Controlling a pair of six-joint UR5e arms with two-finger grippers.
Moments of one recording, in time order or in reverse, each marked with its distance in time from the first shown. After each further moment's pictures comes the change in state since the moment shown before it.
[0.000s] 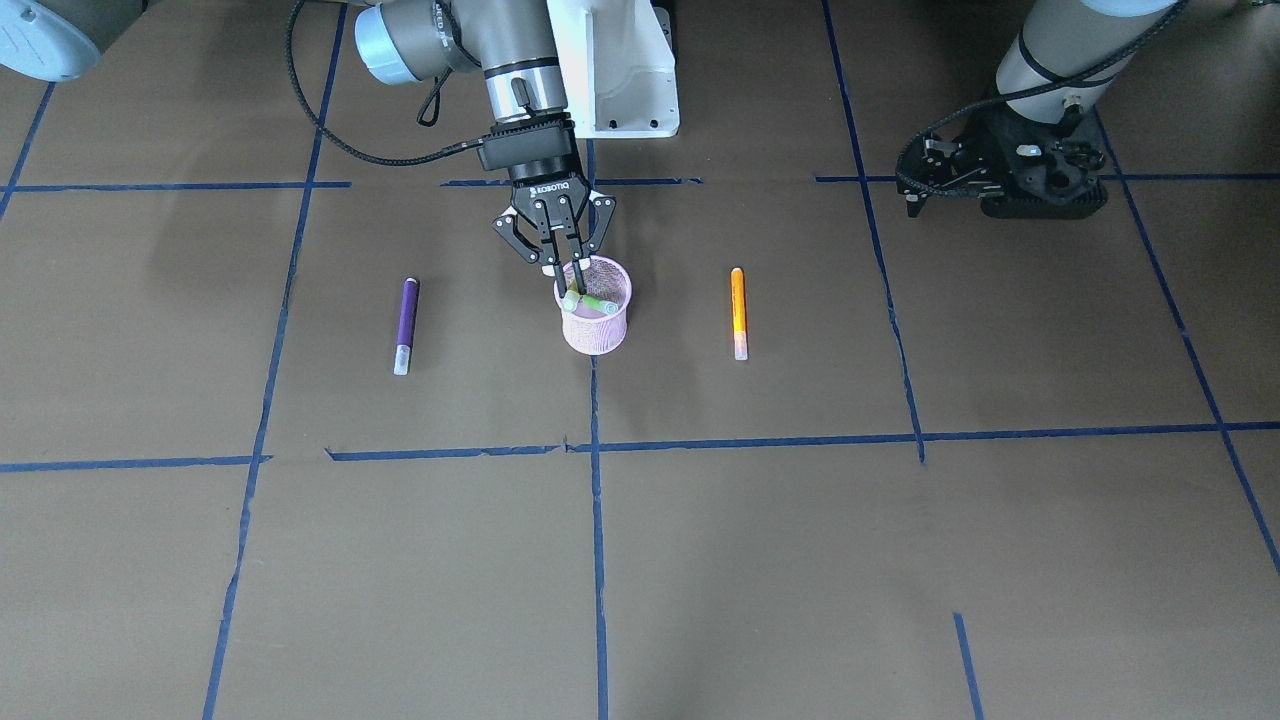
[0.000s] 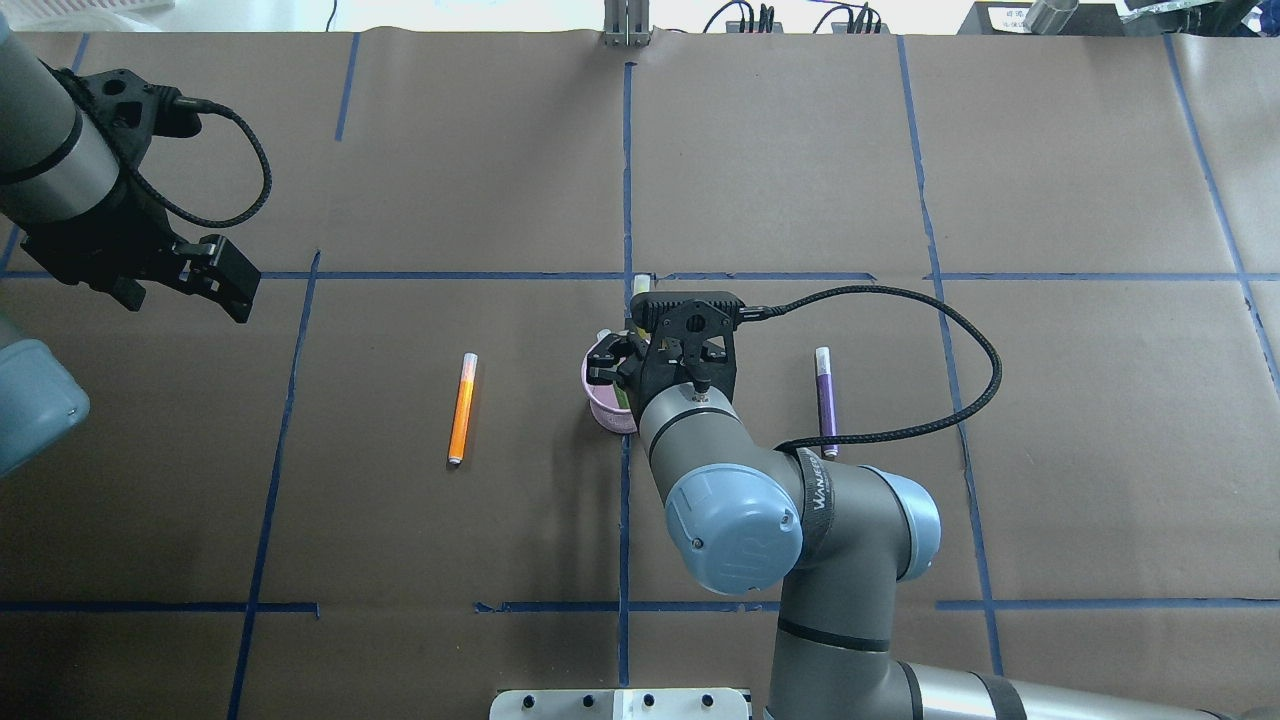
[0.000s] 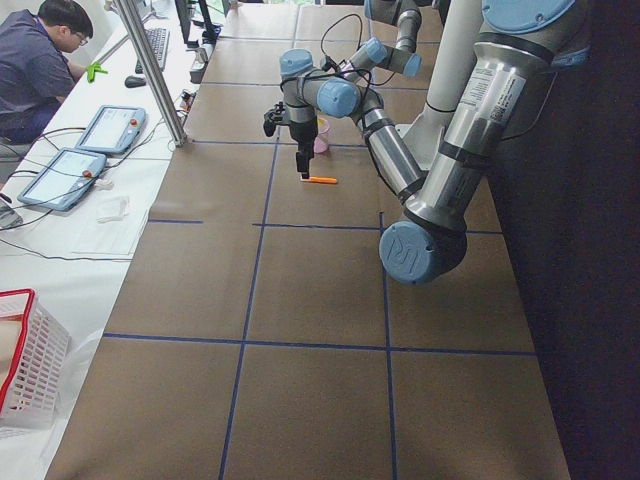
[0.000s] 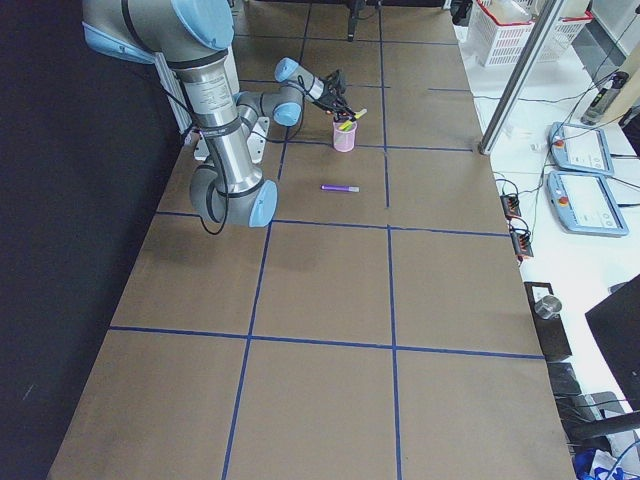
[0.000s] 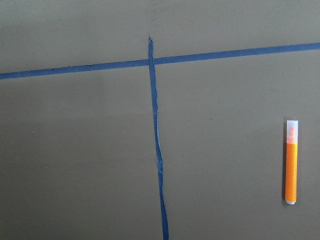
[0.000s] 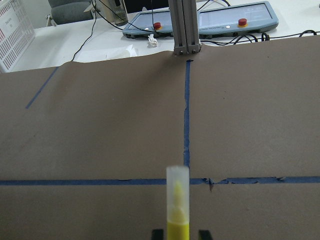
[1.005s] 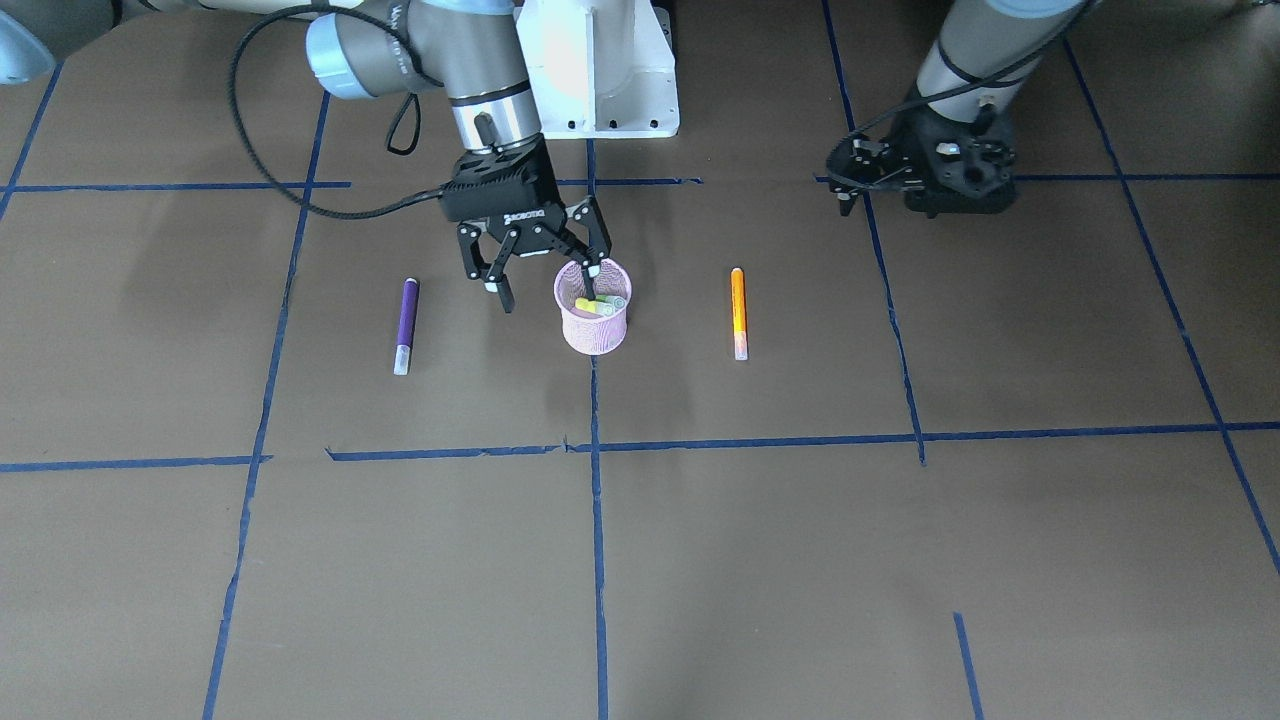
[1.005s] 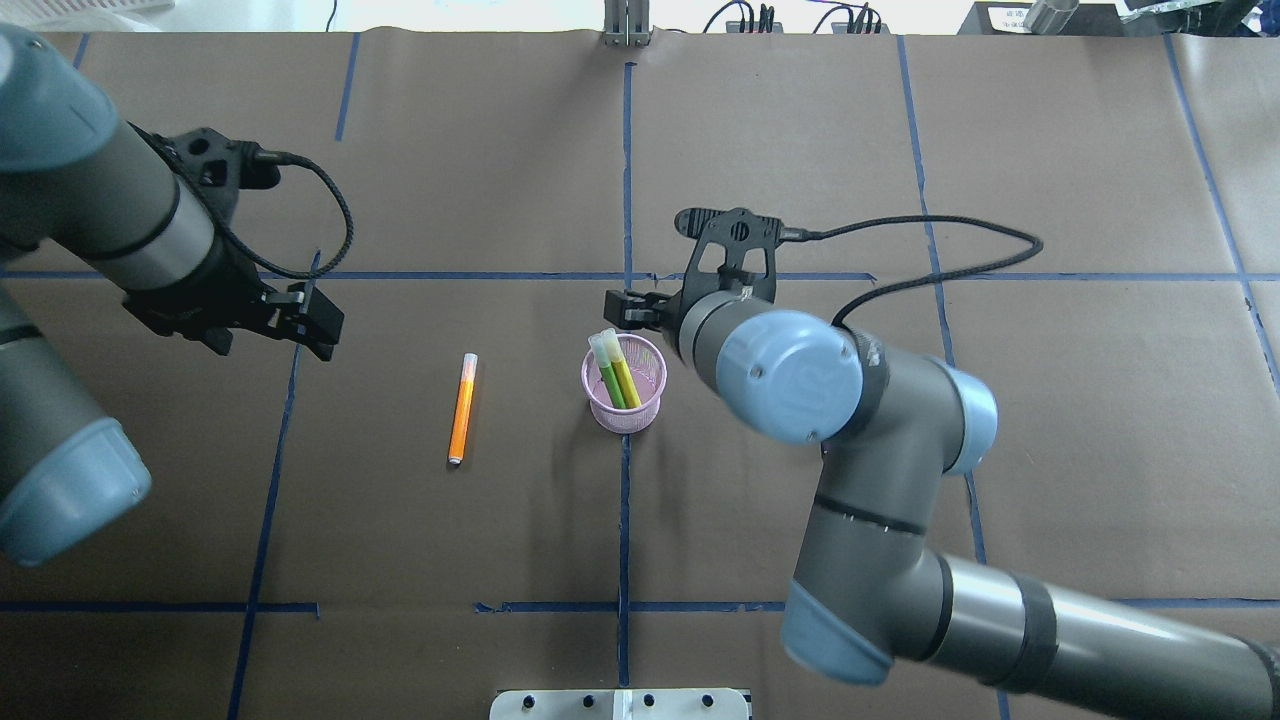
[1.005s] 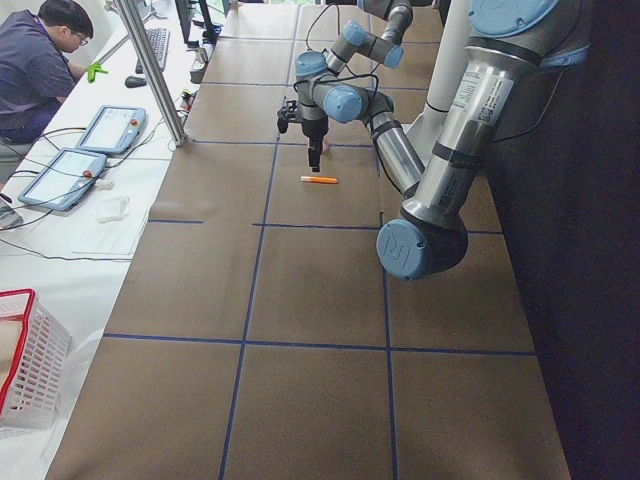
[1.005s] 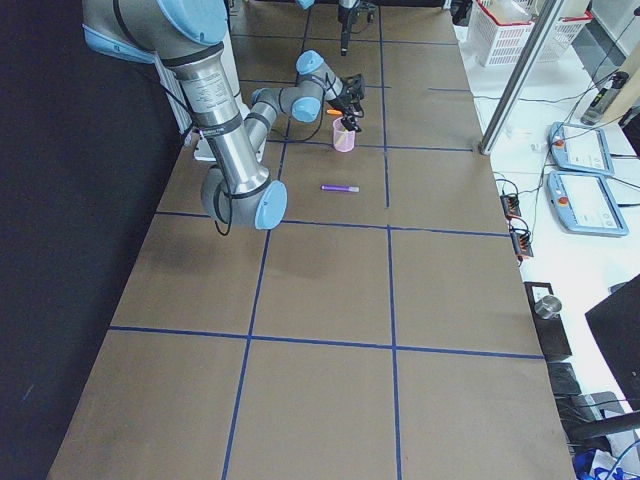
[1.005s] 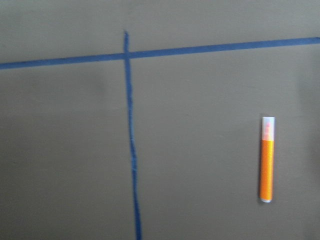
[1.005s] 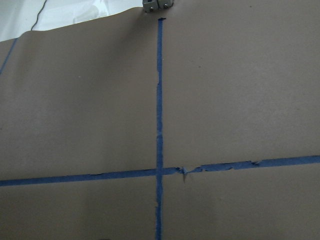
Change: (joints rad) left arm 0.179 -0.001 0.008 -0.186 0.092 -0.272; right arm 0.223 0.005 0.021 -0.099 0.472 0.022
